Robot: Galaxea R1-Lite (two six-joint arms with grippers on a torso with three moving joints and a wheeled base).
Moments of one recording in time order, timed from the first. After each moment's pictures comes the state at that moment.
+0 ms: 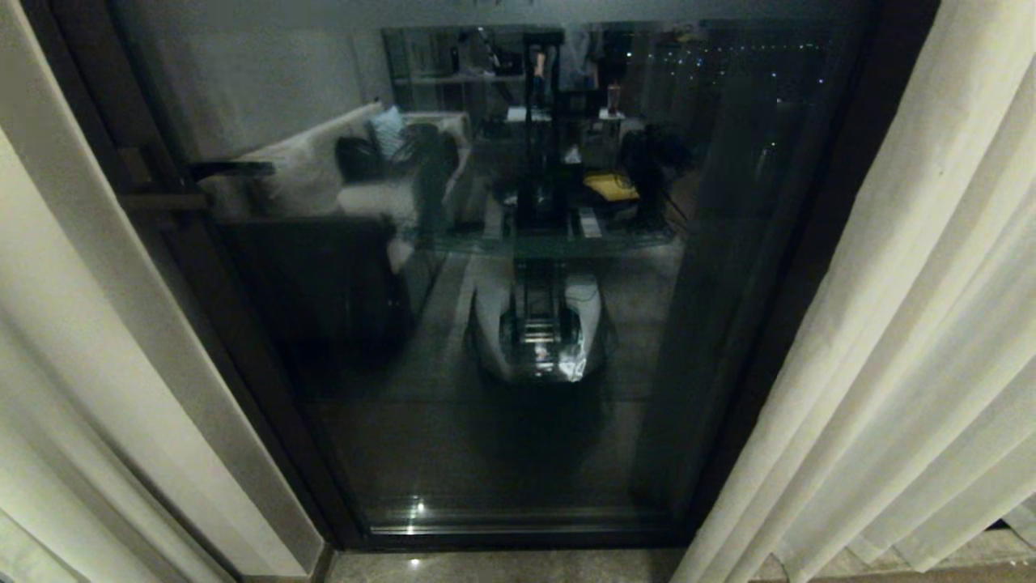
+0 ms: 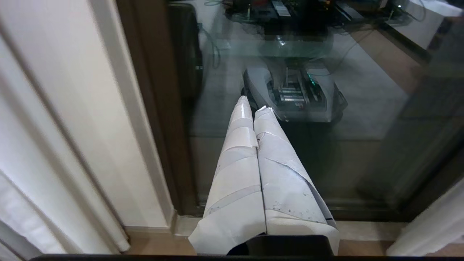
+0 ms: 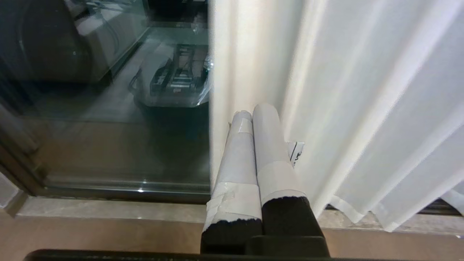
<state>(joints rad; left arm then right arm) -0.01 0.00 0.00 -0.01 0.03 -0.03 0.00 0.00 0.00 0.00 0.02 -0.03</state>
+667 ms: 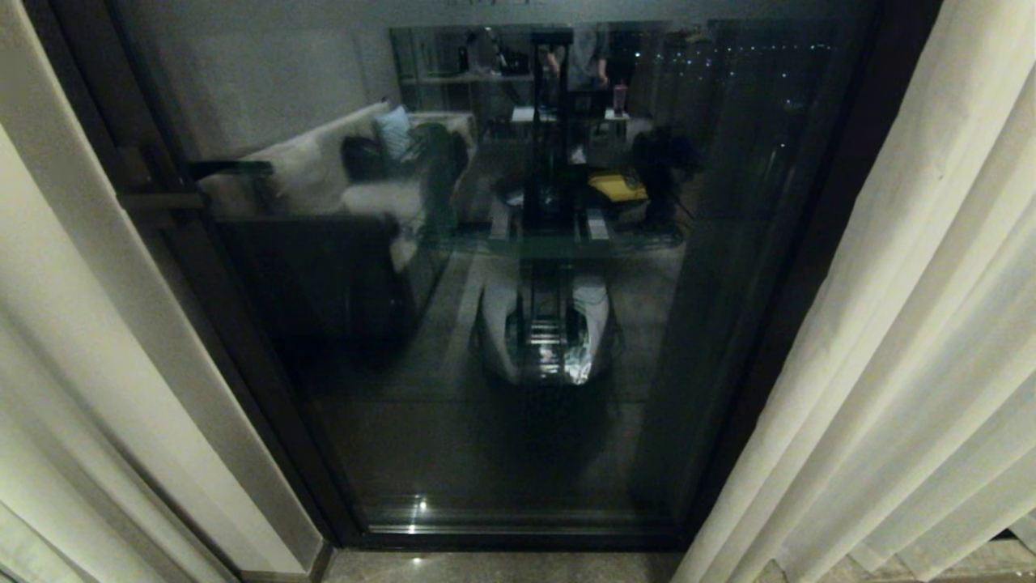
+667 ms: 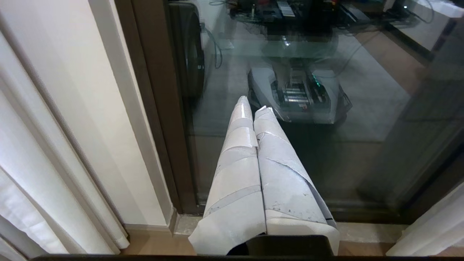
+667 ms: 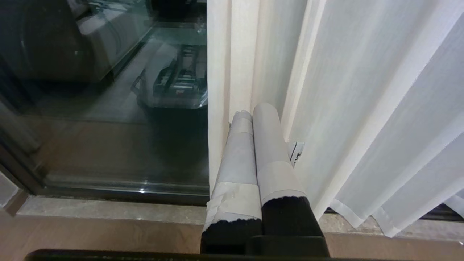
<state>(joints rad) -0.01 0.00 0.00 -0.01 0.03 -0.03 0.00 0.00 0.00 0.00 0.02 -0.03</state>
